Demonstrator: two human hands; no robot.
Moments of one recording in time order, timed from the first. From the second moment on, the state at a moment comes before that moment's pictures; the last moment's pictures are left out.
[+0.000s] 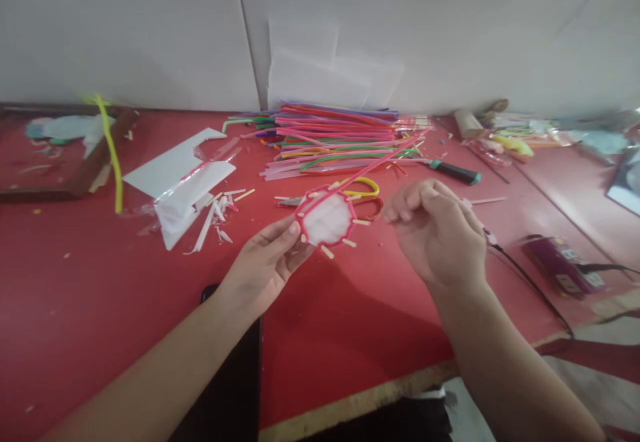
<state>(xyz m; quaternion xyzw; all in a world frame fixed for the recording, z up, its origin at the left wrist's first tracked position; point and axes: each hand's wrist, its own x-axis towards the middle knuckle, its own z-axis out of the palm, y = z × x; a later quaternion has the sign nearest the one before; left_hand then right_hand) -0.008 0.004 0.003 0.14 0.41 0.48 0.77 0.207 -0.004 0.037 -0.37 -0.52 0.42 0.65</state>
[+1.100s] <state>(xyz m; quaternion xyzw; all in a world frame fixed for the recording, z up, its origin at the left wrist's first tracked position) -0.006 0.010 0.015 0.02 0.45 0.55 0.70 0.213 0.002 0.016 -0.53 -0.65 0.44 0.31</state>
